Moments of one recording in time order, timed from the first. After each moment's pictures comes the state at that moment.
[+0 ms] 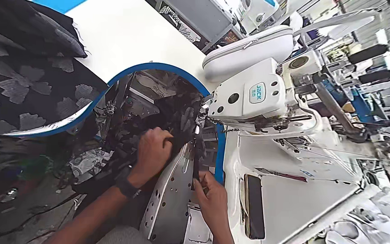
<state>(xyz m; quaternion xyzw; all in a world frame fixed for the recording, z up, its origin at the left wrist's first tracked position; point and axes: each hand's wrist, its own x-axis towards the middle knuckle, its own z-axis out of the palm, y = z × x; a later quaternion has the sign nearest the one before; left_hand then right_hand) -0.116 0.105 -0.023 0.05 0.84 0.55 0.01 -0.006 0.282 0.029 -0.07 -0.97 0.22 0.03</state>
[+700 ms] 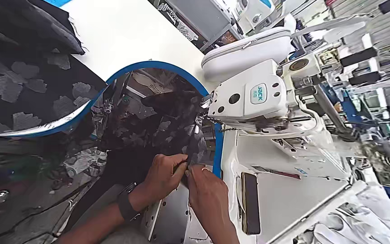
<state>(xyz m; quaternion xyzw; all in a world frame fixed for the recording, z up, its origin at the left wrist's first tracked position) -0.072 0.122 -0.029 0.19 0.70 0.69 -0.03 -0.031 0.241 0.056 0.12 -0.98 -0.03 0.13</state>
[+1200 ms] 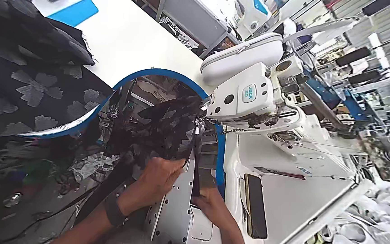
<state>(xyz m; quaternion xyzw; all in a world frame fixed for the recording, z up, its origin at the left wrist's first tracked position) -0.062 0.086 -0.017 0.29 0.76 0.58 0.00 0.012 0.324 0.026 0.03 -0.96 0.21 -0.19</state>
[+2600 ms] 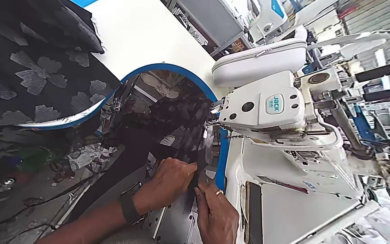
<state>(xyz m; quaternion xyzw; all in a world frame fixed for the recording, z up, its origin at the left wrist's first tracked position) -0.075 0.110 -0.012 0.29 0.77 0.56 -0.01 -0.002 0.240 0.059 0.09 -0.98 0.04 0.16</state>
